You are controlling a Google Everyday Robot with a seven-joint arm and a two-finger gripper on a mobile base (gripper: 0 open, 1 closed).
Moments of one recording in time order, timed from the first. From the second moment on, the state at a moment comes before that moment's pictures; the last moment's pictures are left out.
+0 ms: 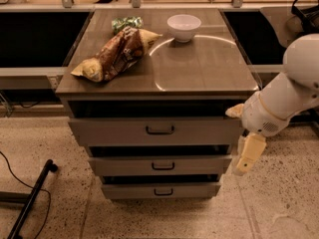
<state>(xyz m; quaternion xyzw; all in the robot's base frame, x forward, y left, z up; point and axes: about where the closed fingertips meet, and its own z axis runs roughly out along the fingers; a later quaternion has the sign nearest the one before) 0.464 -0.195 0.769 -0.63 0.75 0.13 0.15</state>
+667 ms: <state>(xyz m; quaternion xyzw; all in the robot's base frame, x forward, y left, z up) 0.474 -0.191 0.728 -0.62 0.75 0.15 0.17</state>
